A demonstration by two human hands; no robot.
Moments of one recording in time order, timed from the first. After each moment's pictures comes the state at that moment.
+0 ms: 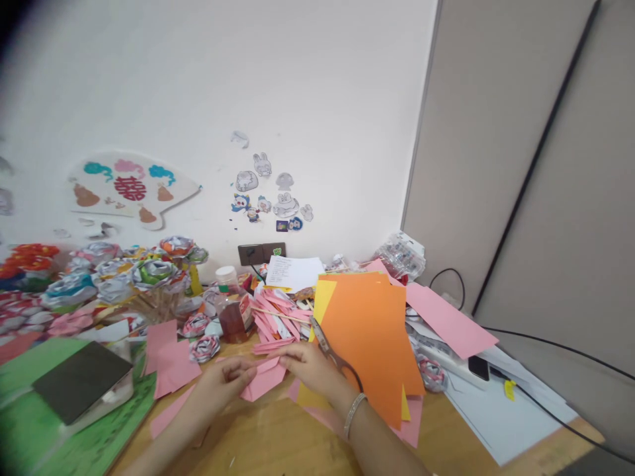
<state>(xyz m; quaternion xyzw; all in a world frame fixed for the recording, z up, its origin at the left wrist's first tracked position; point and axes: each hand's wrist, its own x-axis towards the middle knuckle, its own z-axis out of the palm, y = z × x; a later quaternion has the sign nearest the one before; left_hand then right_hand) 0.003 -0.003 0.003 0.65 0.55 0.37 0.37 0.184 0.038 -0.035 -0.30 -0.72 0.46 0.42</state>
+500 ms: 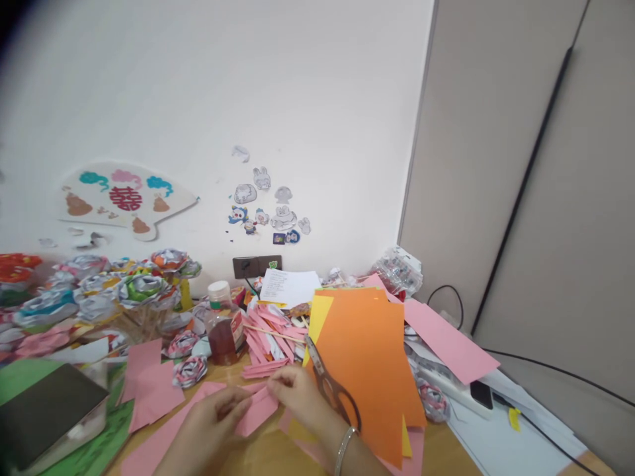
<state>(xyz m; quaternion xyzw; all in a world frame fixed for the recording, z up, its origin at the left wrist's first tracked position) 0.009 -0.003 -0.017 0.66 0.56 0.37 0.34 0.168 0.045 -0.055 -0.34 -0.63 0.52 0.47</state>
